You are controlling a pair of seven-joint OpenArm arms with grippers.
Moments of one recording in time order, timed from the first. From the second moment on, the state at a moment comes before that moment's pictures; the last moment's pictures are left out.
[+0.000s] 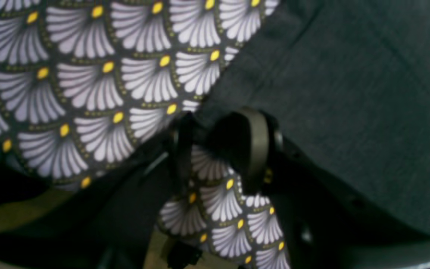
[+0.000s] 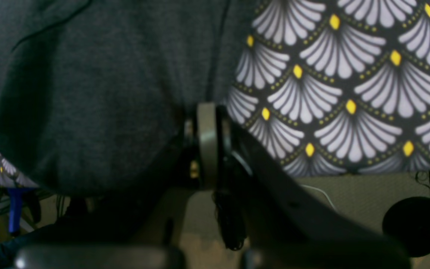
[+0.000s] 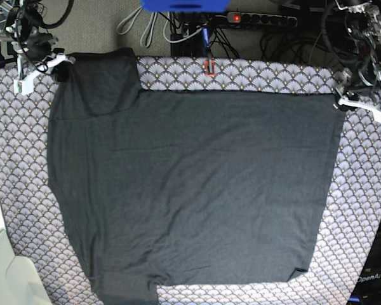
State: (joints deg) left arm 15.0 -16.5 -32.8 86.2 -36.7 -3.9 48.6; right arm -29.2 9.6 31.7 92.9 36.2 25.6 -44.9
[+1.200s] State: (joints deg) left arm 11.1 -13.9 -33.5 80.3 -30.2 -13.6 44.2; right arm -29.2 9.6 31.7 92.9 36.2 25.6 -44.9
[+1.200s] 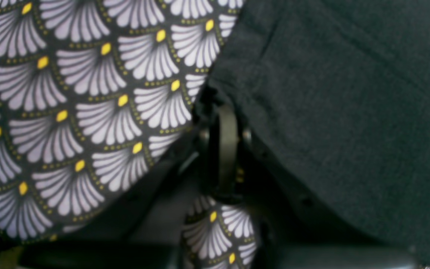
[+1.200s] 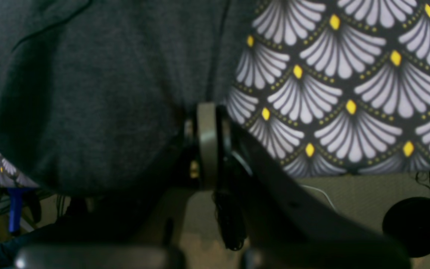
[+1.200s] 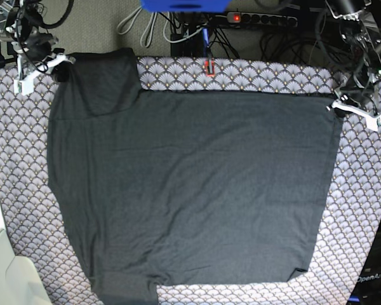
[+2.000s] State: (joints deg) left arm 13.3 -11.6 -34.3 94.8 -28.5 -12.9 54.1; right arm -26.8 9.9 31.5 106.7 32.9 24.3 -49.9
